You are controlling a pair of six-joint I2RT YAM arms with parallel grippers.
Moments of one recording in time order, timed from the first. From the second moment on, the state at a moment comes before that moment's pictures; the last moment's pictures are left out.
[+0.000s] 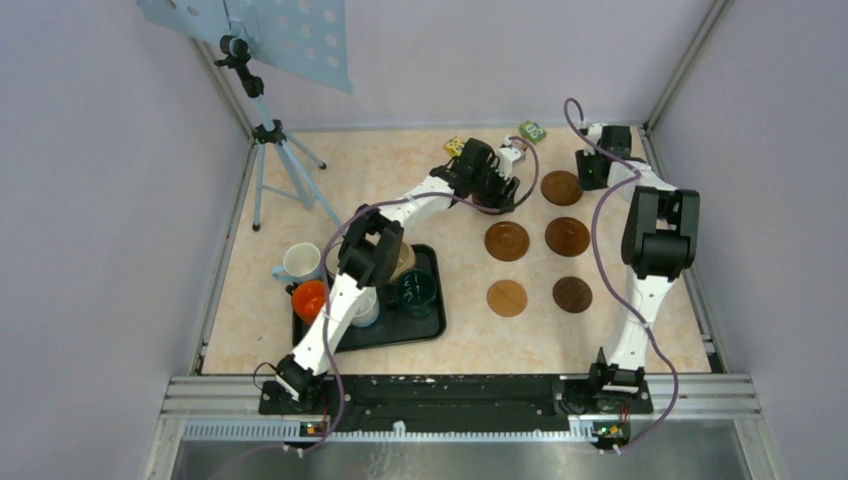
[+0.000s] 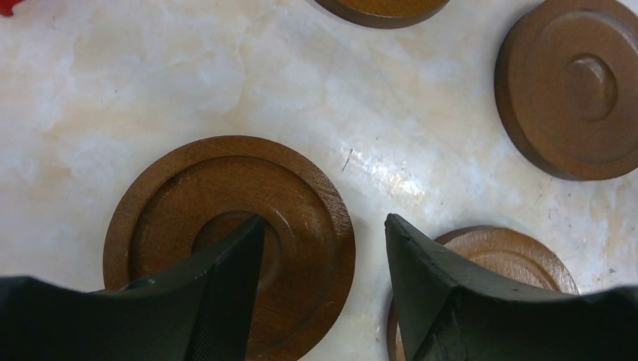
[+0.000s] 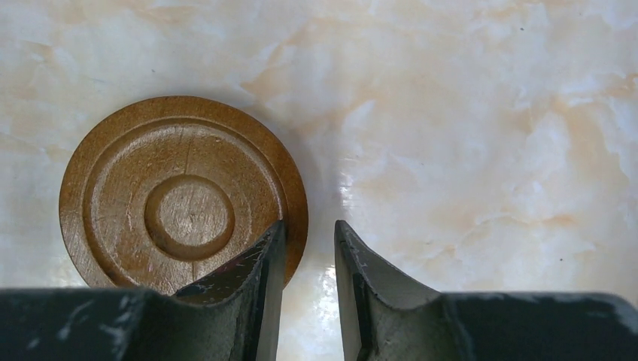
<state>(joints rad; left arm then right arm) -0.65 2.59 2.25 -0.31 0.42 0.09 -0.09 2.14 1.56 -0.26 -0.08 -0.22</state>
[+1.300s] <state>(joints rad) -0.66 2.69 2.35 -0.17 0.35 0.07 -0.14 2.11 1.52 -0.30 -0.24 -0.30</state>
